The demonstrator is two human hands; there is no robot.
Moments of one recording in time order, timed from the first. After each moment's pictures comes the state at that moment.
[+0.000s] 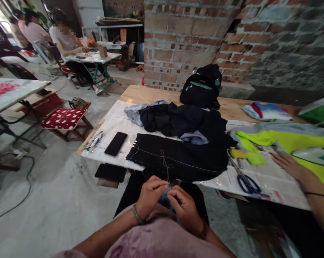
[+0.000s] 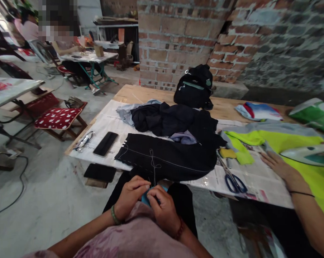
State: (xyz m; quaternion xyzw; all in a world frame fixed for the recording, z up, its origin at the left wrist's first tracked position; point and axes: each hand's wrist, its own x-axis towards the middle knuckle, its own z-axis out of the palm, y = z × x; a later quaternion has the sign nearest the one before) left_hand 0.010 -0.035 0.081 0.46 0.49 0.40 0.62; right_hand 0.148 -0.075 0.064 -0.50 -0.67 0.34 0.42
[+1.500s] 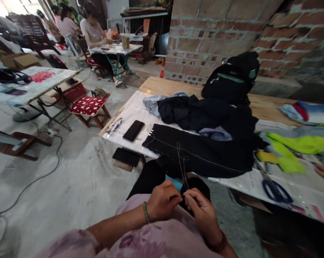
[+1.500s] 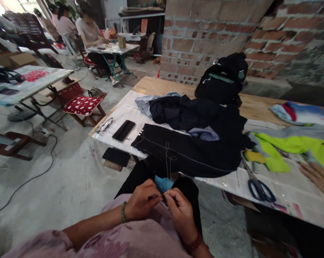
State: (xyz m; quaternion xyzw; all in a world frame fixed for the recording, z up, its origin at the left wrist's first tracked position) left_hand -0.006 -0.090 0.046 0.76 0.43 0.35 0.33; right_hand 0.152 -0.117 0.039 -0.56 -0.56 0.44 0.42
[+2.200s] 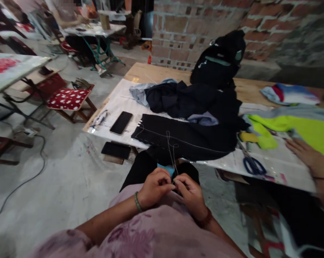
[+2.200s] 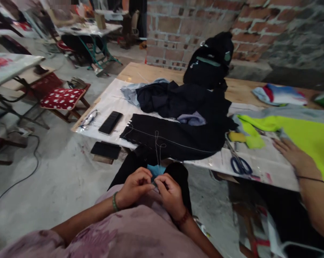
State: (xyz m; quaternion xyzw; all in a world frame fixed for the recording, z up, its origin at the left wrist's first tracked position) left_hand 0.000 -0.086 0.056 0.60 0.43 0.38 0.56; right_hand 0.151 -0.116 0.040 -0.56 -0.56 0.42 0.44
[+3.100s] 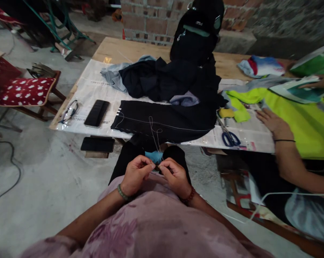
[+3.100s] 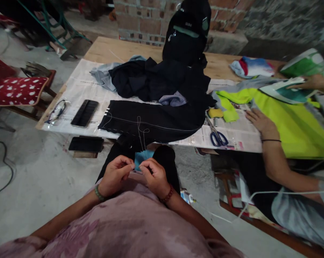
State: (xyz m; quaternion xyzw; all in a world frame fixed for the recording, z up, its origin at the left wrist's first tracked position) left_hand 0.008 -0.081 0.056 0.37 0.48 0.38 0.70; right_hand 0.153 -0.116 0.046 -0.56 -0.58 0.37 0.46
